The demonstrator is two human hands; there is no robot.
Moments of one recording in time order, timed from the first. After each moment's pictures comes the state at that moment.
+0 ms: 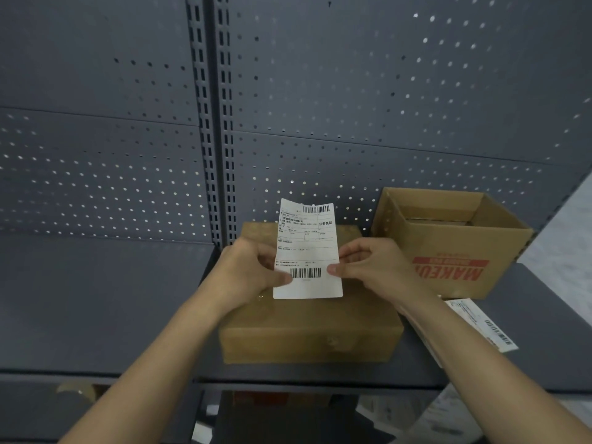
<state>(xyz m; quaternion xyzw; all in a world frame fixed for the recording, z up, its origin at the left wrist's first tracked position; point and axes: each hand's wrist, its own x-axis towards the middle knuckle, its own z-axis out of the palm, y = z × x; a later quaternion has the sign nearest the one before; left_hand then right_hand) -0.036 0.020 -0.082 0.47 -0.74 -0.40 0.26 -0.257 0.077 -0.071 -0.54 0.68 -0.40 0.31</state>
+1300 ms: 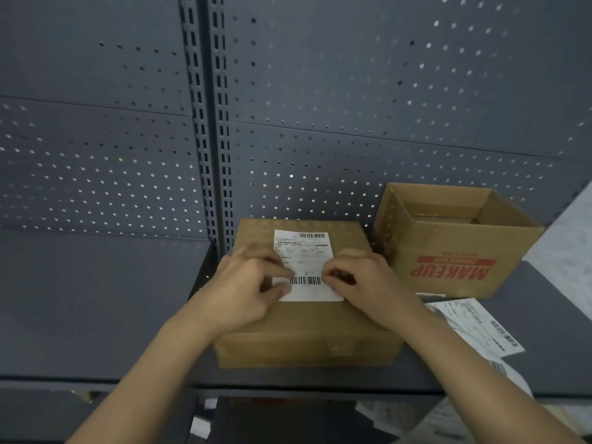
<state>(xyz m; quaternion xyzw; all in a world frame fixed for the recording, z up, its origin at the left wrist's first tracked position) -0.032 0.014 -0.112 0.40 -0.88 -0.17 0.21 -0.262 0.071 -0.101 -0.76 0.60 -0.23 0.08</state>
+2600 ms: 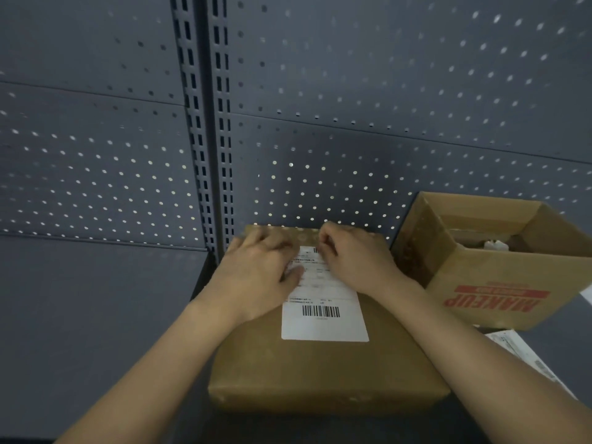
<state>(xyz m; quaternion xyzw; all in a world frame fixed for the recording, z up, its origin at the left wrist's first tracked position) -0.059 -0.055 -0.112 0.43 -0.89 -0.05 0.12 -0.254 -0.040 -0.105 -0.74 0.66 -0.15 -0.04</state>
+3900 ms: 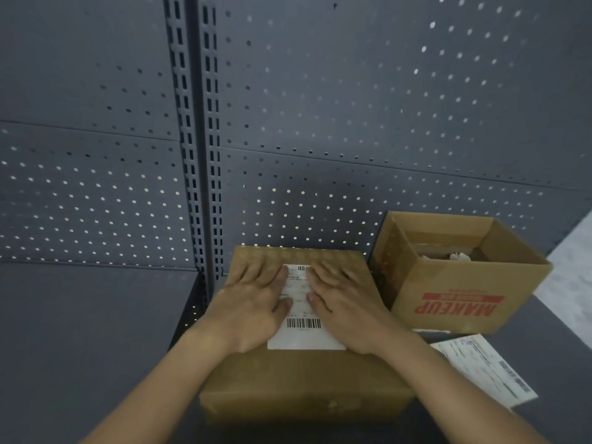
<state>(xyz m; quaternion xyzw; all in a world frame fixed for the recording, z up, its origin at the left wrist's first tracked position) -0.062 -0.033 -0.116 0.43 -0.89 -0.12 0.03 -0.255 0.019 -0.112 -0.75 0.66 -0.01 0.05</state>
